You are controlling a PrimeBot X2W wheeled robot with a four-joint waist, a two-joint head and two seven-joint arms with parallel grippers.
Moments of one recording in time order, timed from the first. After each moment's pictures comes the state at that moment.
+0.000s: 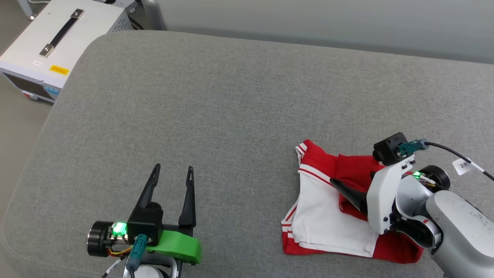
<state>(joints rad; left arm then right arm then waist) -0.03 0.07 -0.16 0.06 -0.03 0.06 -0.26 -0.47 -0.48 0.67 0.26 0.81 0.13 0.39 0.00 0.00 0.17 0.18</state>
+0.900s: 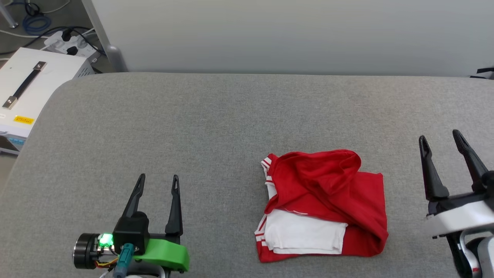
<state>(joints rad) 0.02 0.08 -0.11 0.04 -0.03 0.06 -0.26 -0.10 -0.28 0.02 0.02 0.22 0.13 -0.25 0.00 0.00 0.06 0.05</state>
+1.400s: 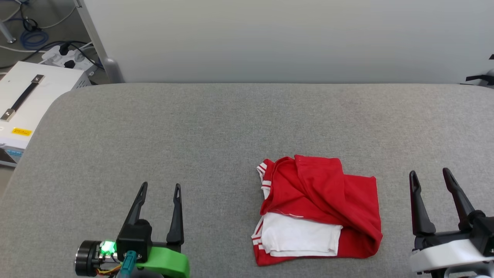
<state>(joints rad) 0.05 0.09 -0.12 0.04 -0.02 0.06 -0.26 0.08 -0.12 -0.05 -0.07 0.13 0.13 -0.26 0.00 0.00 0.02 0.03</state>
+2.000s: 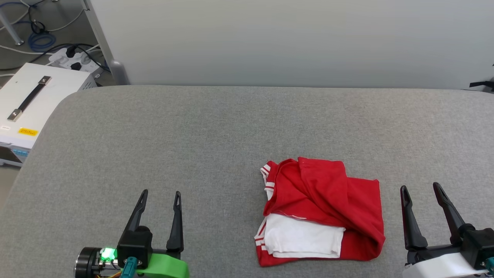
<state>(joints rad) 0.08 0.10 -0.12 0.04 -0.02 0.06 -0.26 0.15 -0.09 -0.03 -0.09 0.11 0.13 -0.26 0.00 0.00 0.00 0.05</state>
